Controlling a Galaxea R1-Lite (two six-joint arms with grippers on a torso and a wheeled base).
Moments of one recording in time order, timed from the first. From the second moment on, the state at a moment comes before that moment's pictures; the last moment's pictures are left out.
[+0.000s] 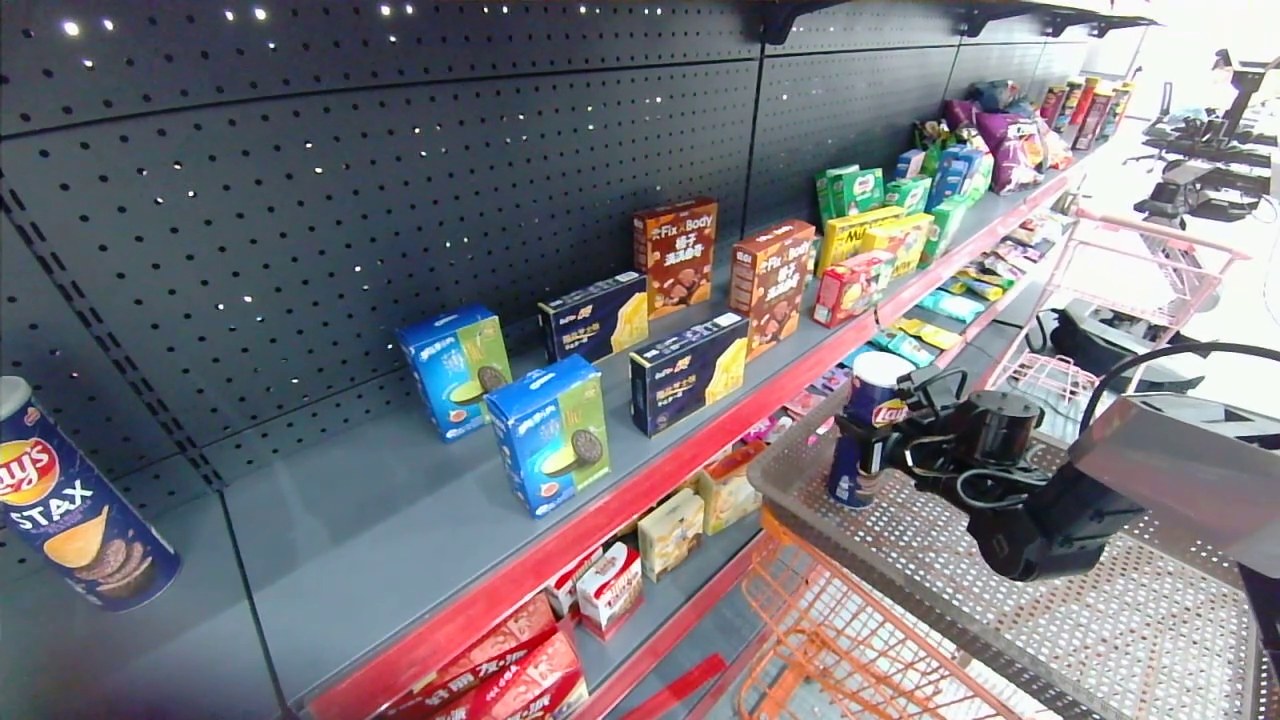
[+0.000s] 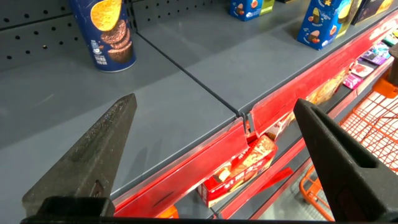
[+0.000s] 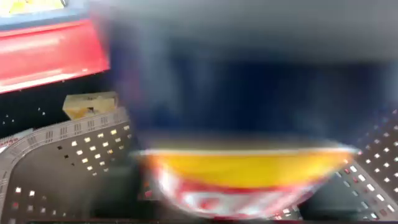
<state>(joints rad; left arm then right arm) 0.00 0.00 0.00 0.00 0.07 -0.04 0.13 2.39 -1.09 -1.25 0.27 -0.09</state>
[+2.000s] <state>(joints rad) 0.00 0.00 0.00 0.00 0.07 -0.04 -0.01 0.64 -0.47 -0.09 -0.05 0.01</state>
